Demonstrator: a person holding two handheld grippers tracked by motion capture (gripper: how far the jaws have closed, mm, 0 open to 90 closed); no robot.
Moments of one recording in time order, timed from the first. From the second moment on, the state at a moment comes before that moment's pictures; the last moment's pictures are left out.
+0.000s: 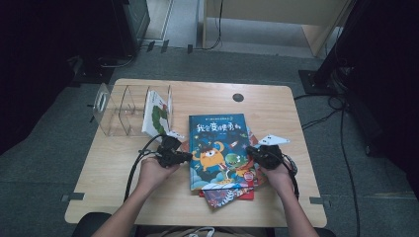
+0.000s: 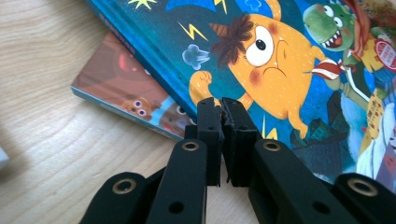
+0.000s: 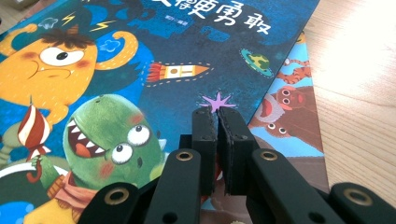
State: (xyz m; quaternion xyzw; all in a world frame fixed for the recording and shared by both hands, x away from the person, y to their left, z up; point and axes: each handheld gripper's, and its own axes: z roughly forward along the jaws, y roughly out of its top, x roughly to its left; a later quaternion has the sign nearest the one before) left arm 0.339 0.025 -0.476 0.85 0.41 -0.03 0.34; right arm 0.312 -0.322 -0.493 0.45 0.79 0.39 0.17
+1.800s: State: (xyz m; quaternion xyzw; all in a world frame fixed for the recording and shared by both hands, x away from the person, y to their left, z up) left arm 0.324 0.037 -0.469 0.83 0.42 0.00 0.36; right arm 0.375 -0.342 -0.500 0.52 0.74 0.37 0.19
